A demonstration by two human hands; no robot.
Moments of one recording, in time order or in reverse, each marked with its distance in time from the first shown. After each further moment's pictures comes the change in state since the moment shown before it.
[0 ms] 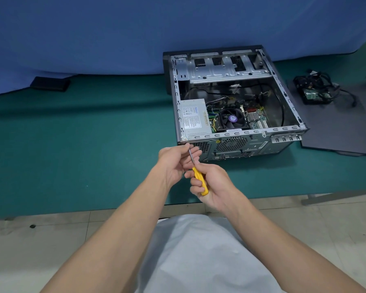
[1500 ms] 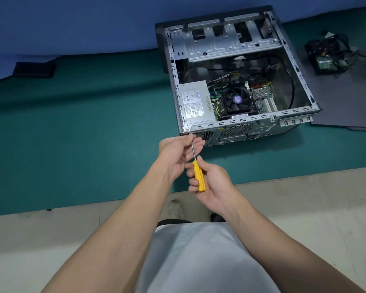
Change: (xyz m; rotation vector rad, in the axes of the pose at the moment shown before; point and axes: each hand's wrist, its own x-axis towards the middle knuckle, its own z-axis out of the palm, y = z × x) left_hand 0.003 0.008 -0.001 -0.004 0.012 -0.045; right_hand 0.002 0.019 0.011 0.145 0.088 0.085
